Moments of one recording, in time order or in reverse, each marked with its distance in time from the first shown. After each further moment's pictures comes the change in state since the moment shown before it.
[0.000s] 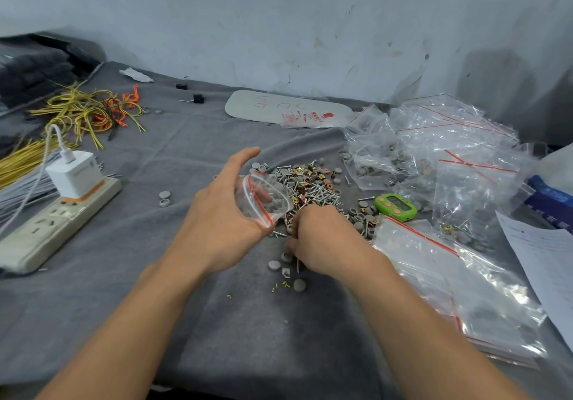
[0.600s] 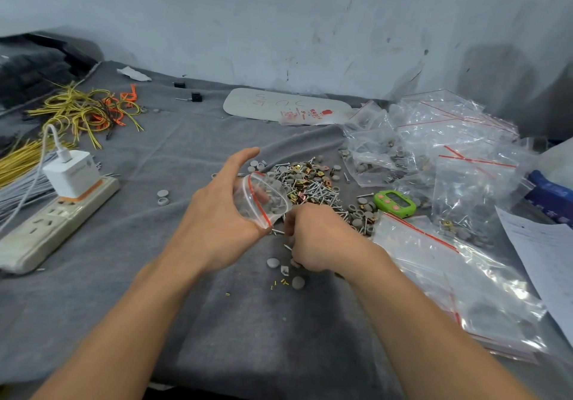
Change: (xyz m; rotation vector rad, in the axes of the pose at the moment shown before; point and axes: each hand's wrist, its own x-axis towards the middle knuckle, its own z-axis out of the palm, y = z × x) left_hand 0.000 -0.004 0.001 0.009 -0.024 0.030; right_hand -0.003 -0.012 -0.013 0.030 -0.179 0.035
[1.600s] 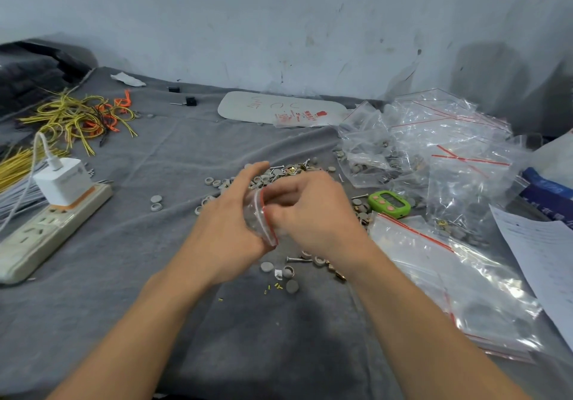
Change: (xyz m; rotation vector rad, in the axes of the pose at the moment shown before) left_hand 0.000 0.003 0.016 0.046 -0.080 0.020; right_hand -0.026 -0.013 -0.026 0.692 0.346 -0.220
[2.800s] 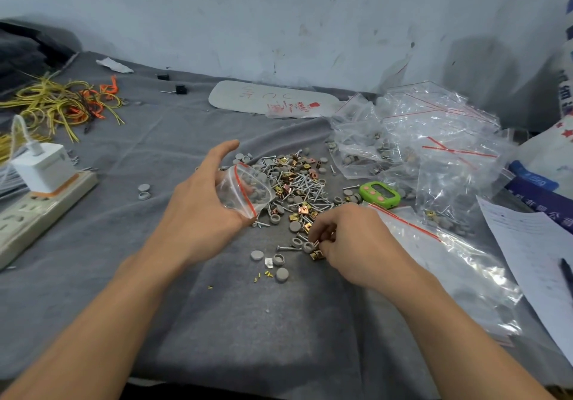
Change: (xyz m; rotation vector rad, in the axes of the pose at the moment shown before) left_hand 0.001 -0.012 -0.009 -0.049 0.099 -0.076; right_hand -0.031 0.058 -0.036 -0.558 -0.140 0.218
